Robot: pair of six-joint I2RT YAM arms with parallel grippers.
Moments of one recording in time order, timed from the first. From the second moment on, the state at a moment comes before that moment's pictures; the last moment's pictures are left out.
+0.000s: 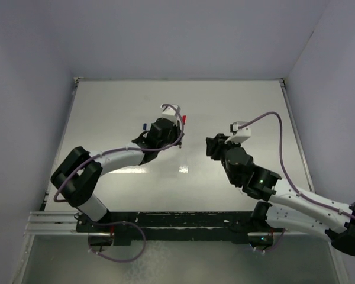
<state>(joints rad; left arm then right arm) -0.75 1.58 0.86 0.32 -0.14 -0.45 1.02 0.84 0.69 -0.06 0.79 0.50</state>
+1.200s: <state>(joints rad) -0.70 1.99 1.28 -0.13 -0.35 -0.41 1.01 0.92 0.68 -0.35 0.84 0.70</state>
